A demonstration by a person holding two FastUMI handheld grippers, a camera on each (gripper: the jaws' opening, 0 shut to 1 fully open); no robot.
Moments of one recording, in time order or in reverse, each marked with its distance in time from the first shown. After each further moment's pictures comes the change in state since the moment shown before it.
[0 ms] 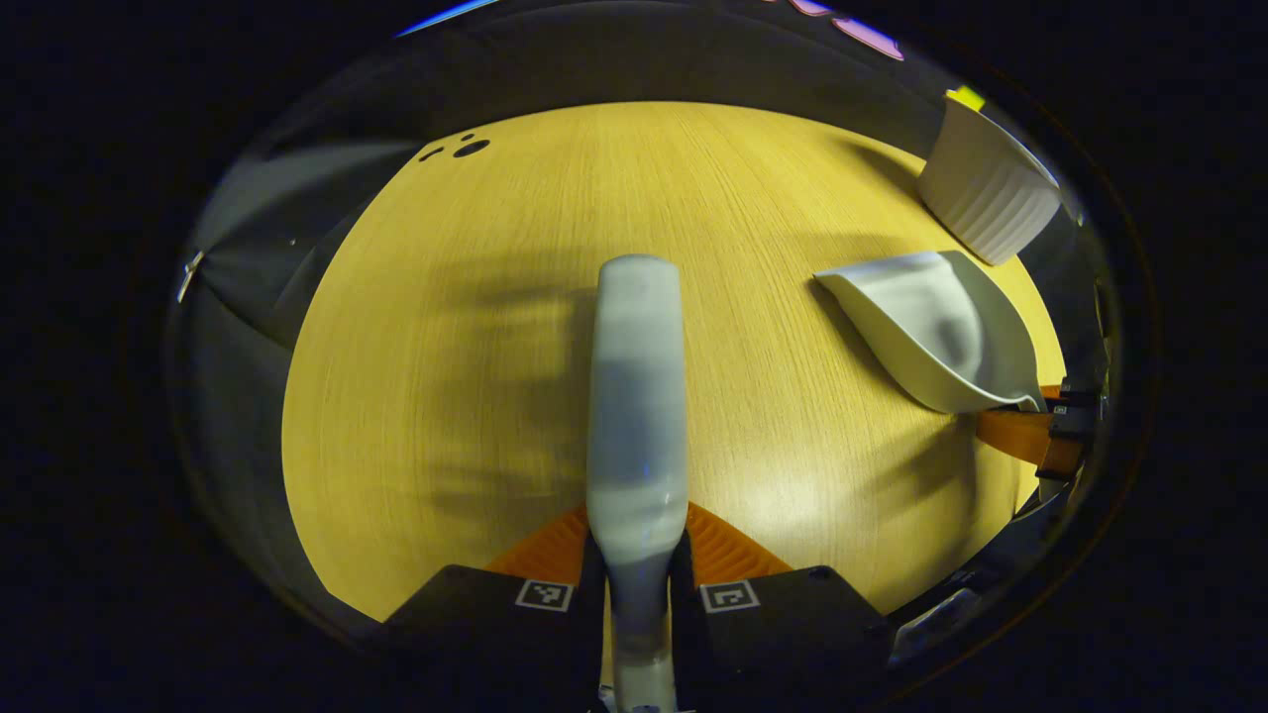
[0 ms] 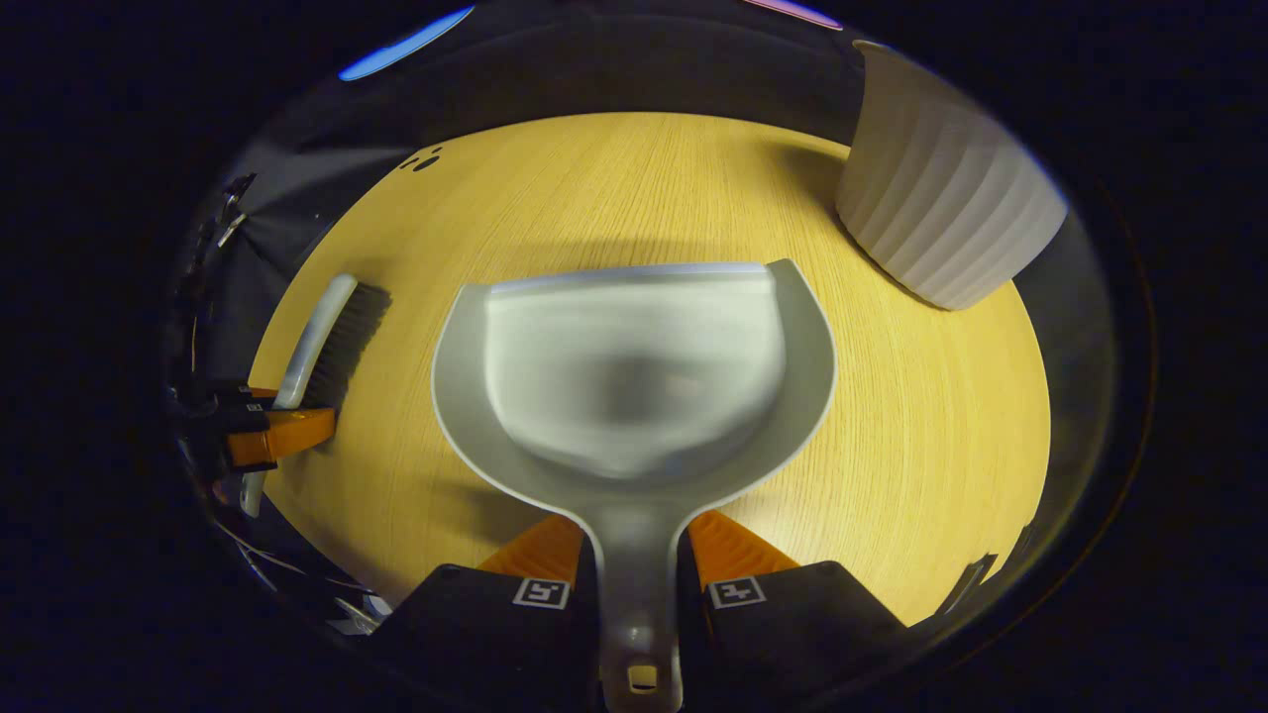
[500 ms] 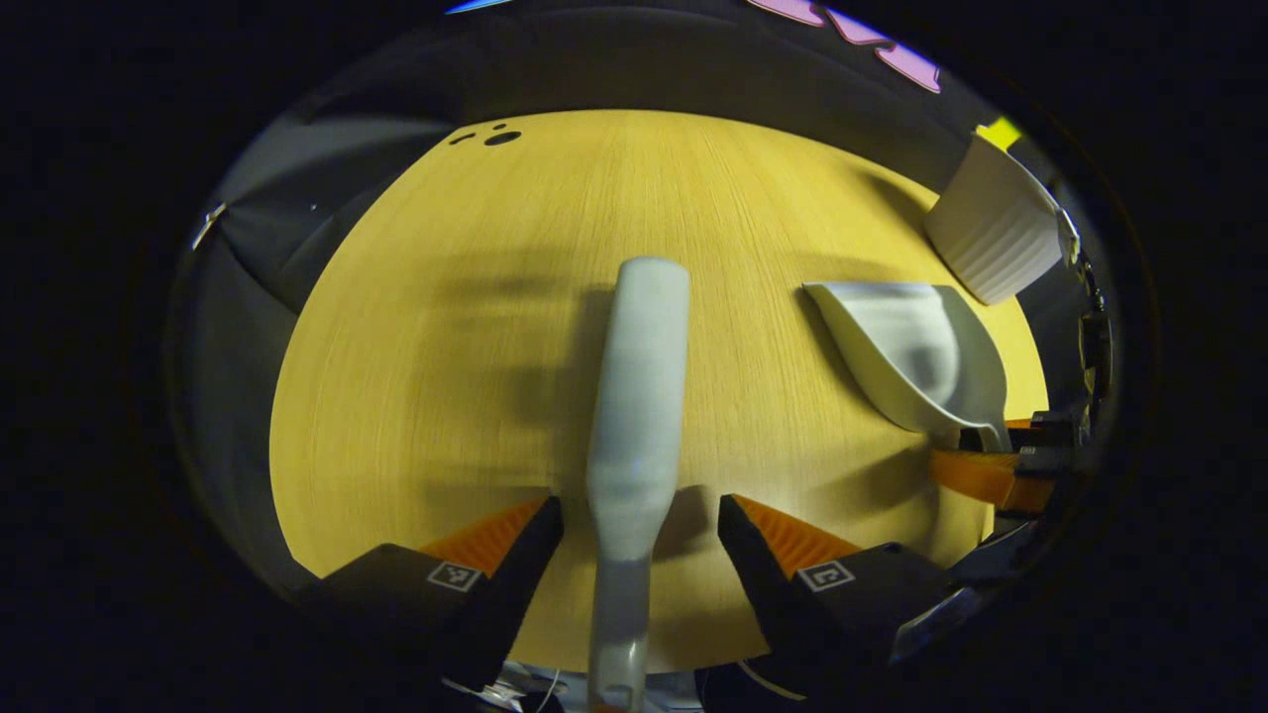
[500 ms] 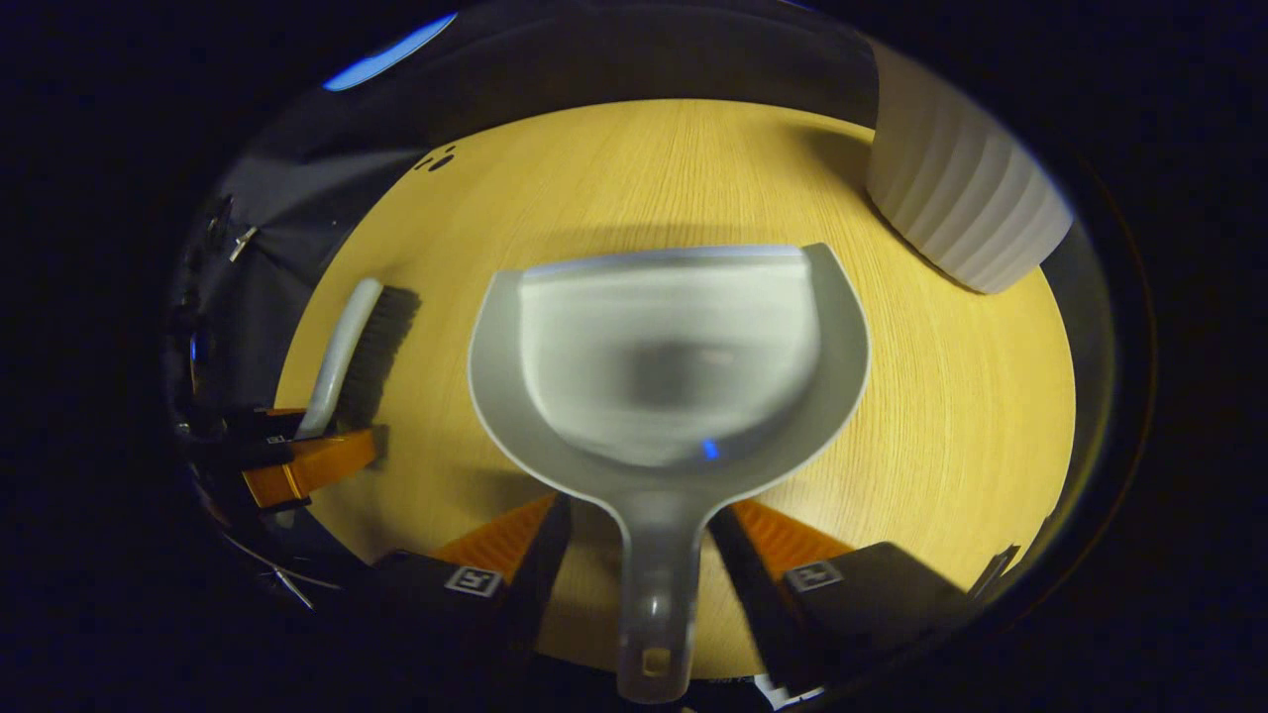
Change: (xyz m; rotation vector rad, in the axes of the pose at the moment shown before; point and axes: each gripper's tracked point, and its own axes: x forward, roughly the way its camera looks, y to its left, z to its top) left arm -0.025 -0.005 -0.005 -0.188 -0.073 -0.053; right arm -0.004 0.022 0.000 0.029 0.031 0.100
